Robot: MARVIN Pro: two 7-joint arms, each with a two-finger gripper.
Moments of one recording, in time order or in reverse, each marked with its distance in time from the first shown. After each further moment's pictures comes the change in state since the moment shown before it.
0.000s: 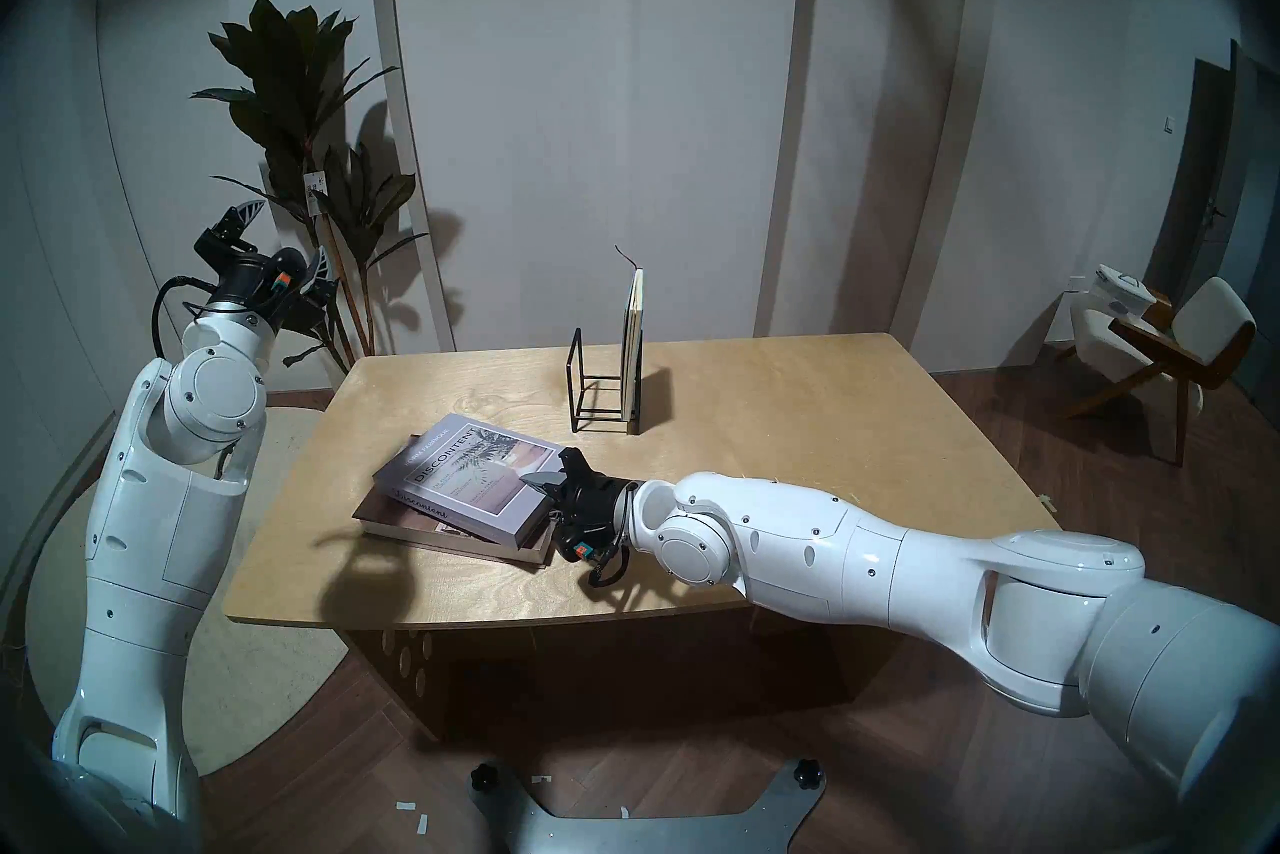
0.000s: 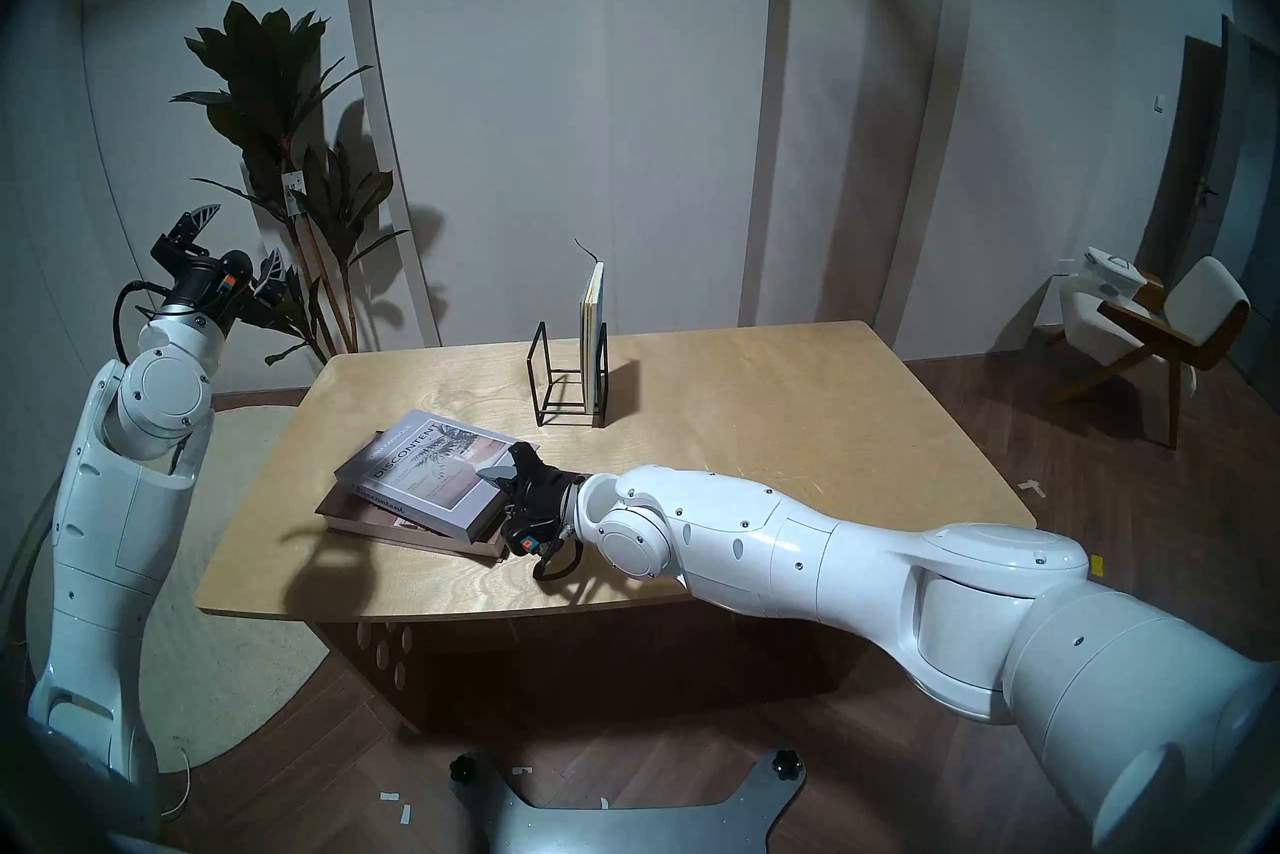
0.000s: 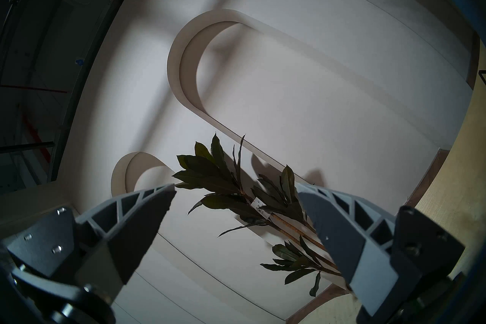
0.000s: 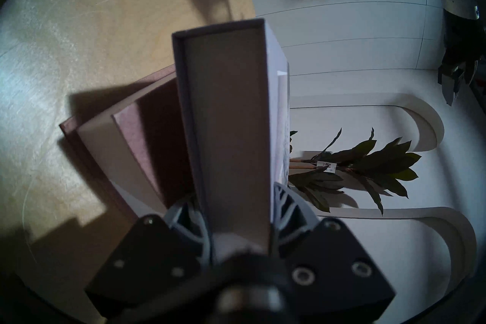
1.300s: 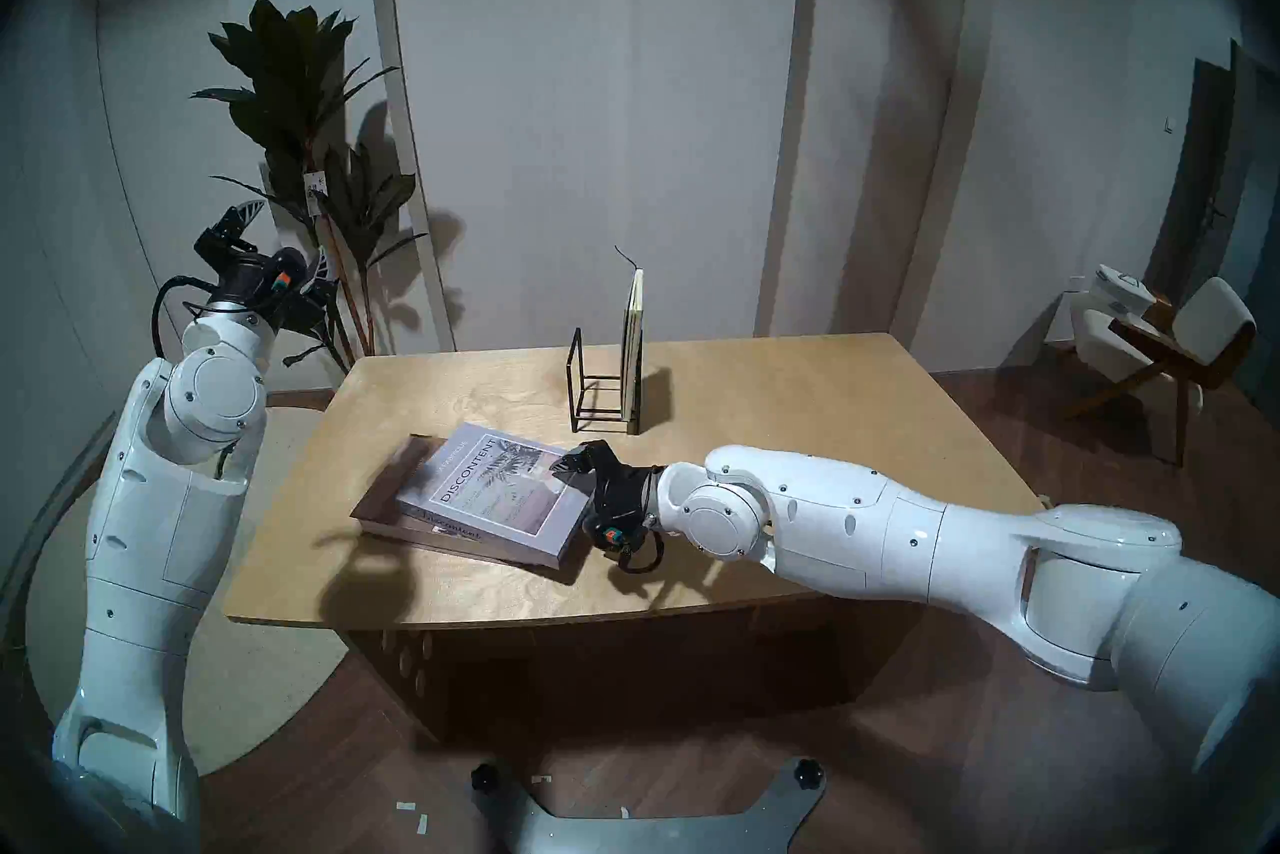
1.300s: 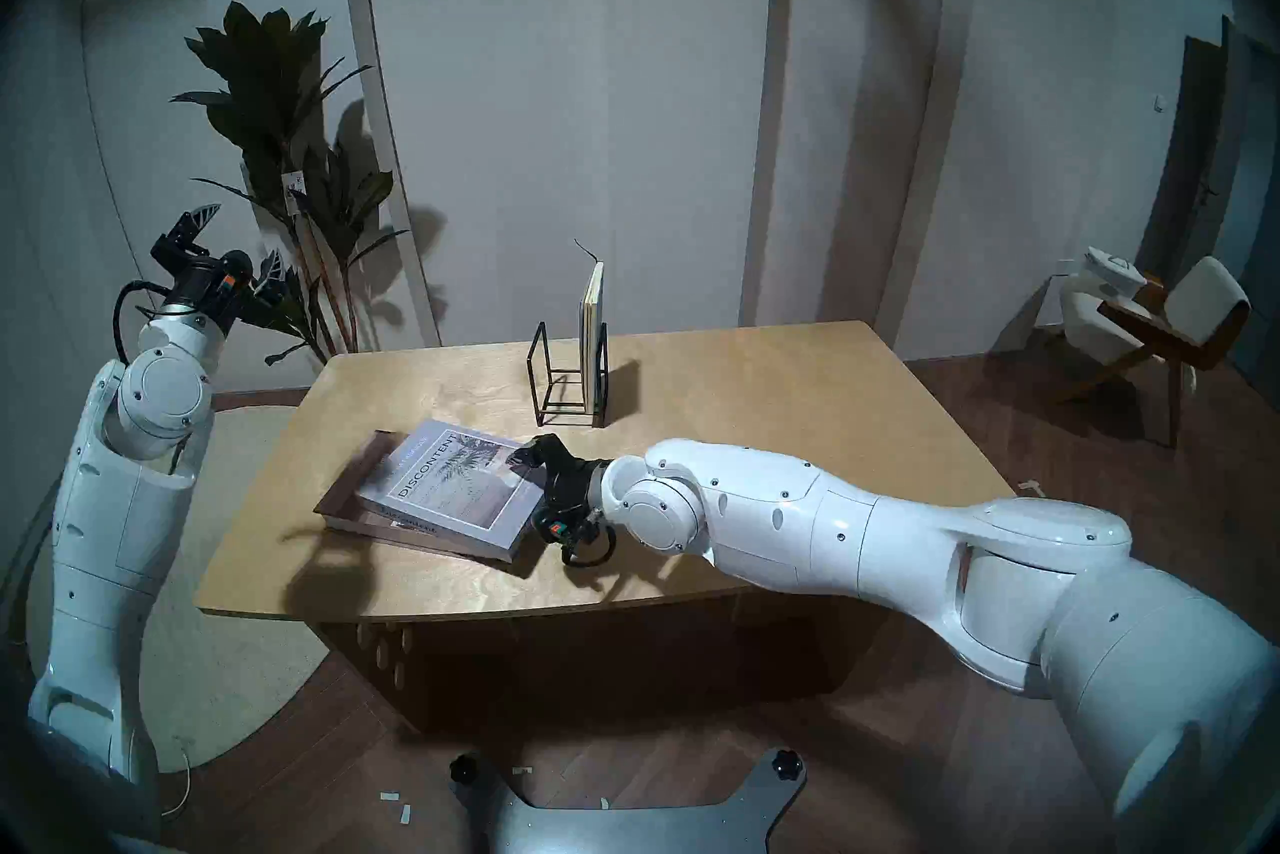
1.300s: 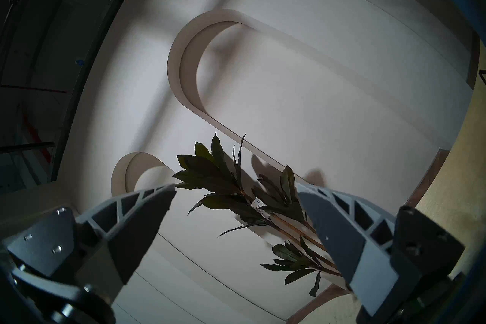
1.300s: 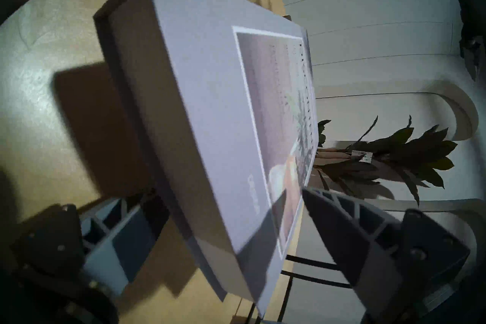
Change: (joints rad) left arm 0.000 0.000 0.000 0.000 0.000 0.000 0.000; right arm 0.073 0.098 -0.006 -0.107 0.100 0.021 0.221
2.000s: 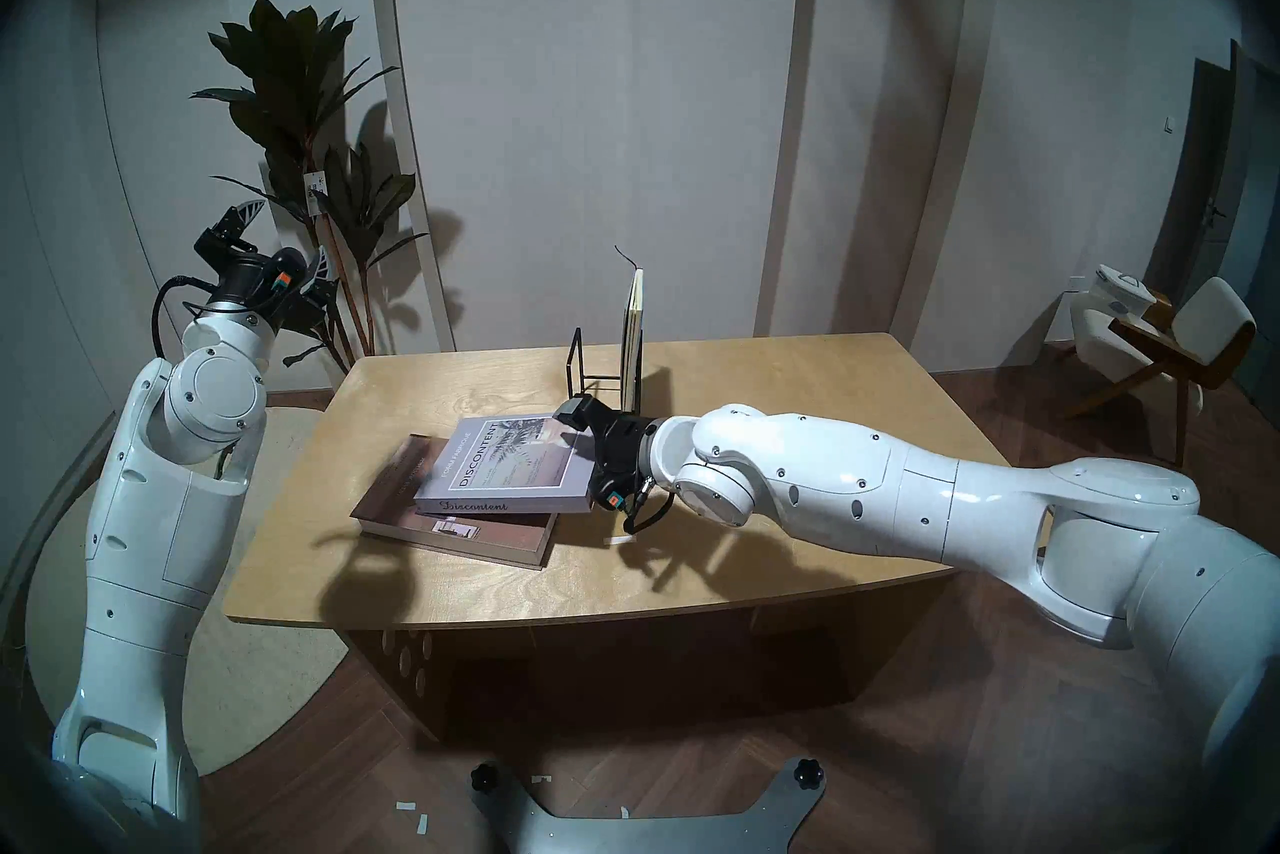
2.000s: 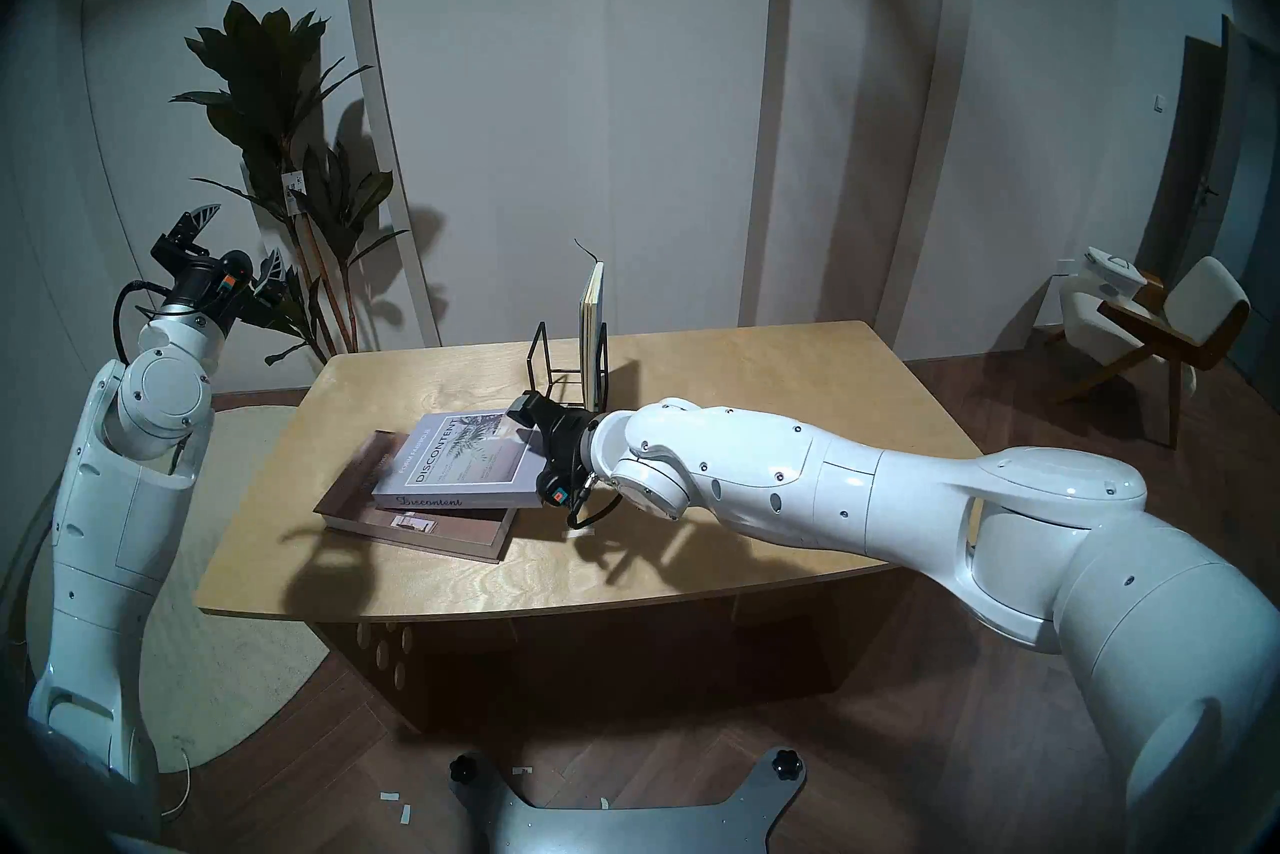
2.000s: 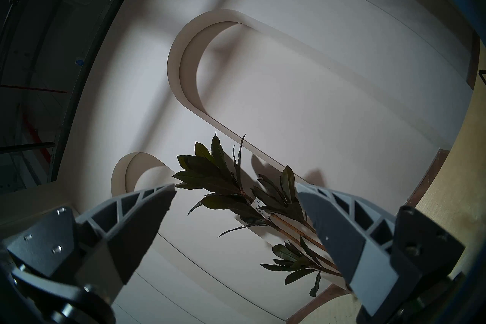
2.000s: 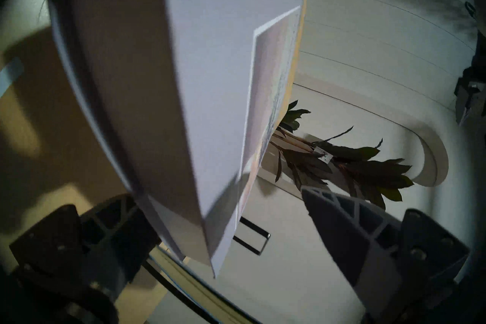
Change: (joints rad) left arm 0.000 0.000 0.000 0.000 0.000 -0.001 0.000; right arm 0.088 0.074 -0.006 -0.165 -0.245 0.192 0.024
